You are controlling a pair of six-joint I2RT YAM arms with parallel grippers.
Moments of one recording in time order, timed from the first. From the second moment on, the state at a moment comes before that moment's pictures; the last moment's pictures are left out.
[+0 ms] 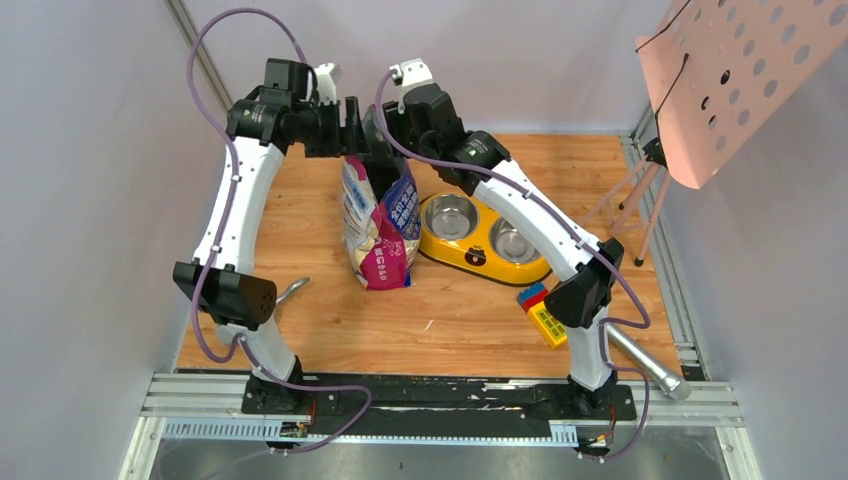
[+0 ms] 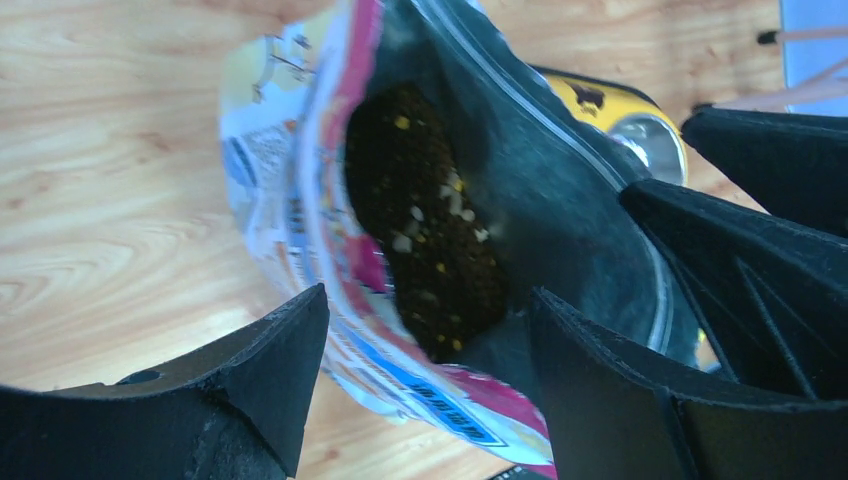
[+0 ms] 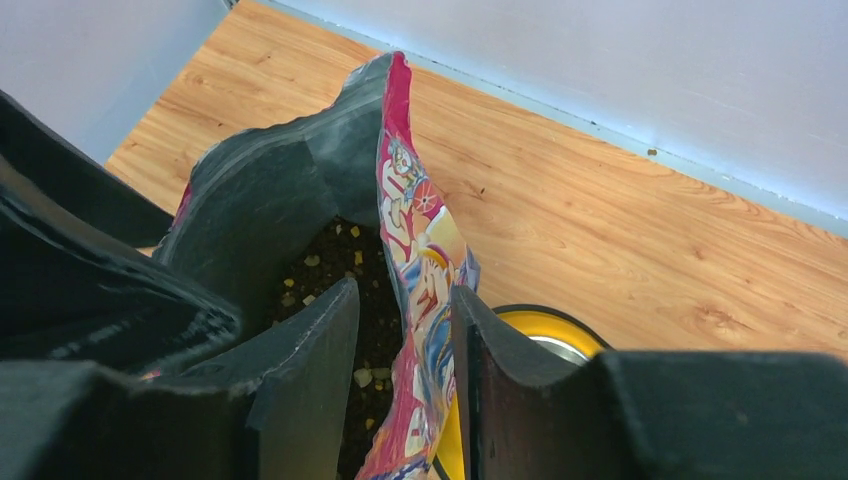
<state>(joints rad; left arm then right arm) -0.19 1.75 2.13 -1.13 0.31 -0.19 0.80 2.01 2.27 -0.61 0.30 0.17</state>
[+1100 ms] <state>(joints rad) -0.09 1.80 2.25 -1.31 0.16 -0.09 0.82 2.07 2.31 -0.73 0.31 0.26</state>
